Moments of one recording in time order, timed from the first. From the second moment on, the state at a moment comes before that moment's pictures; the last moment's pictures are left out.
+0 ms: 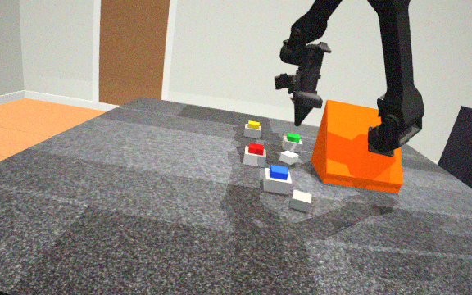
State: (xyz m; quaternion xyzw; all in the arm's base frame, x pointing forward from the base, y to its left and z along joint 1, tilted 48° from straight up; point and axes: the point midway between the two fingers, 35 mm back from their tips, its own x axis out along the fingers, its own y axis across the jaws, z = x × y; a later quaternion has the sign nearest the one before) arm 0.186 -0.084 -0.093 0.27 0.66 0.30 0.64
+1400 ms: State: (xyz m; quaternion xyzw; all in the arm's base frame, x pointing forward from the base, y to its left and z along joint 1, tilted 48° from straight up) arm 0.185 -0.057 -0.119 0.27 0.66 0.30 0.64
